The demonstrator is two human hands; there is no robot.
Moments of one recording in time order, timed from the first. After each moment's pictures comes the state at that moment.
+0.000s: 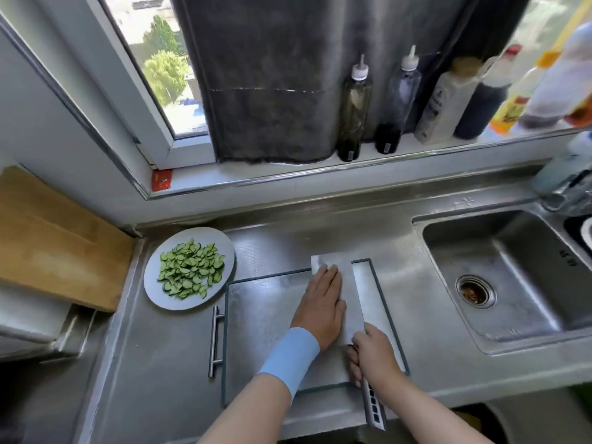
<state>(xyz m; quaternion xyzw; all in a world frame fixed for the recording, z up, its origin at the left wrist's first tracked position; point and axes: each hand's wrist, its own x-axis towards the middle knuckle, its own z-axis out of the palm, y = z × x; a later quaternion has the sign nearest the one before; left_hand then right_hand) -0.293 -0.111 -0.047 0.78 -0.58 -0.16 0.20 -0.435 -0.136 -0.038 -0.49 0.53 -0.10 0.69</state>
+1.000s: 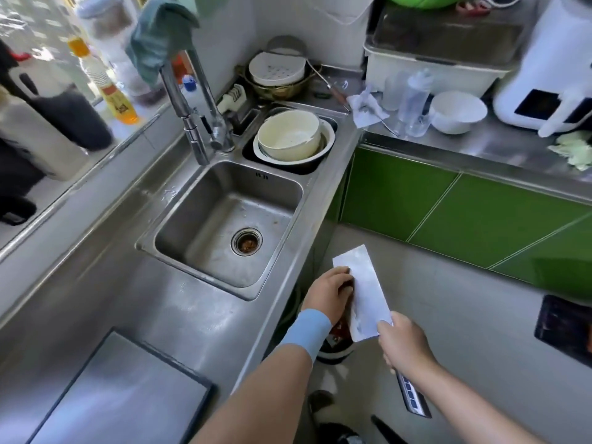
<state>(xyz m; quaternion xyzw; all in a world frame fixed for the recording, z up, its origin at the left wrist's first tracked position) -0.698 -0.232 -0.087 0.48 -0.77 -0.41 0.12 -0.812 -0.109 -0.045 -0.26 0.84 -0.24 0.41</state>
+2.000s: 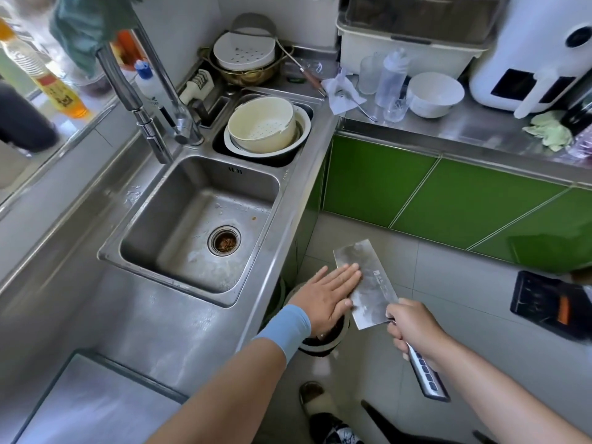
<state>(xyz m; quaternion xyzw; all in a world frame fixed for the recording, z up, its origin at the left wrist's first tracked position) -0.704 -0.251 -0.116 0.18 -0.97 -0.18 -0.04 -0.864 -0.120 -0.033 -0.12 0.79 -0.26 0.54</state>
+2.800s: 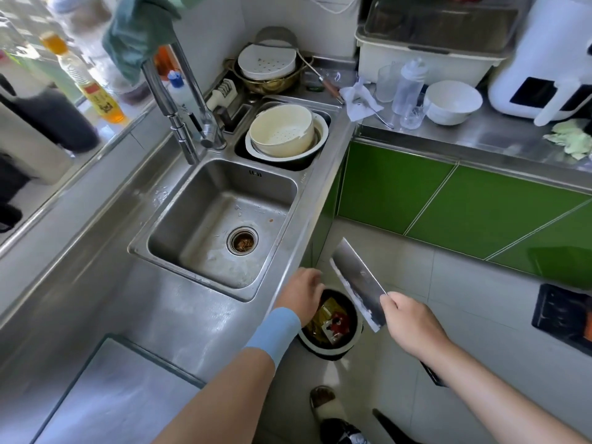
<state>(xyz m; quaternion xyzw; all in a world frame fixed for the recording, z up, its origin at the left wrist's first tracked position) -0.658 -0.253 -0.091 0.52 -0.77 -0.37 0.05 -0.842 -0.128 -0.033 -0.37 0.85 -0.11 0.35</state>
